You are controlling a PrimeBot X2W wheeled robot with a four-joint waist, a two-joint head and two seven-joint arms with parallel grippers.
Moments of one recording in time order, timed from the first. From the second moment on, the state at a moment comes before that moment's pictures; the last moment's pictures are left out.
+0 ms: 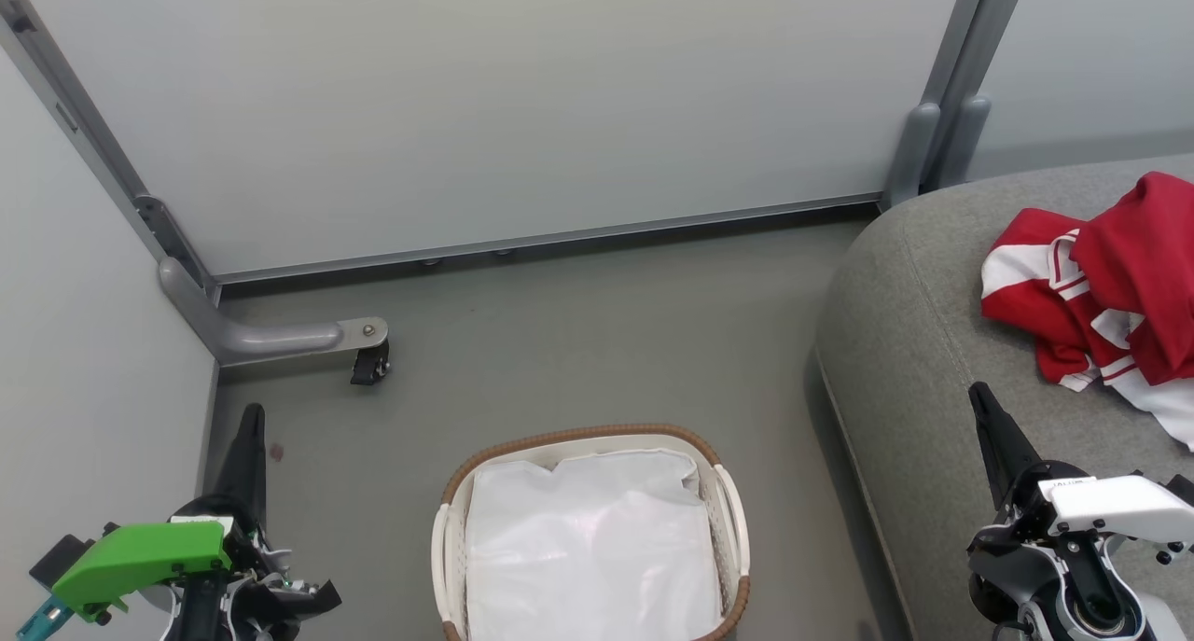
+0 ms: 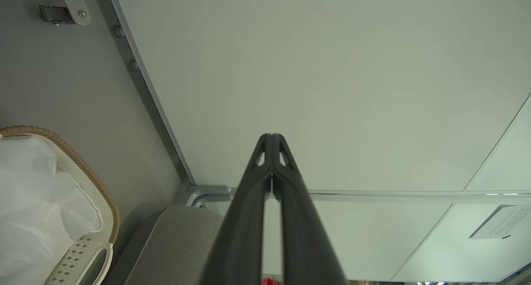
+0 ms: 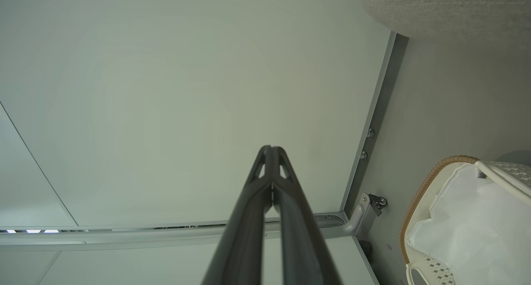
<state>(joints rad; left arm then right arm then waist) -0.10 0.05 0.11 0.24 -1.61 -0.13 0.11 -0.11 -0.05 -0.11 0.24 1.61 0.13 0.12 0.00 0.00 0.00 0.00</state>
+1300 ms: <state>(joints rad) -0.10 0.05 0.11 0.24 -1.61 -0.13 0.11 -0.11 -0.05 -0.11 0.24 1.61 0.13 0.12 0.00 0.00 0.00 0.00</state>
